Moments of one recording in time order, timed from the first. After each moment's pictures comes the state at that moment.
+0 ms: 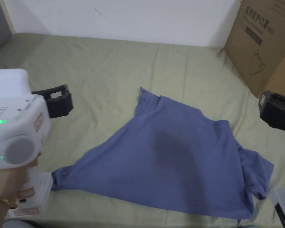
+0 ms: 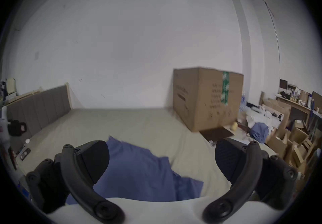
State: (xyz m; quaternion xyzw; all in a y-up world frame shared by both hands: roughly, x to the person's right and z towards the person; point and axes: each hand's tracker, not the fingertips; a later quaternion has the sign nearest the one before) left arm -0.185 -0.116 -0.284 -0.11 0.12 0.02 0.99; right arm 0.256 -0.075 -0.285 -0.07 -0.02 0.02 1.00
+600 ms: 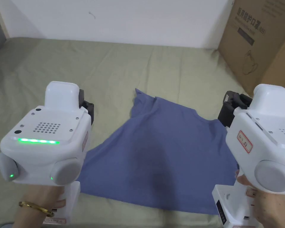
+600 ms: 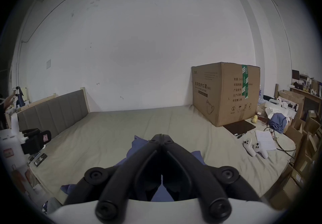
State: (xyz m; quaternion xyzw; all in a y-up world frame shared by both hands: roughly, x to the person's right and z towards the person) left arm -0.130 -0.140 -0.276 -0.10 0.04 -0.01 0.99; right arm 0.194 -0.111 -0.287 -0.09 0.03 -0.02 1.00
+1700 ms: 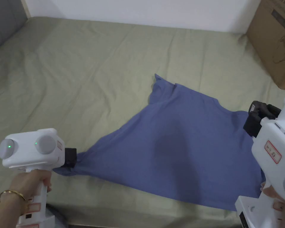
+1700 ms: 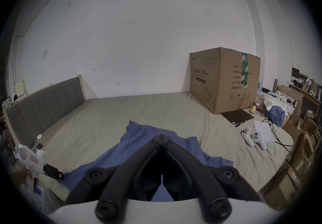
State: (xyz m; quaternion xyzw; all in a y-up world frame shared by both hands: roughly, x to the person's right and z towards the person) left arm -0.247 -0.268 -0.315 -0.56 0.15 0.12 0.81; right arm 0.199 -0.139 -0.297 -0.15 0.02 -0.01 0.99
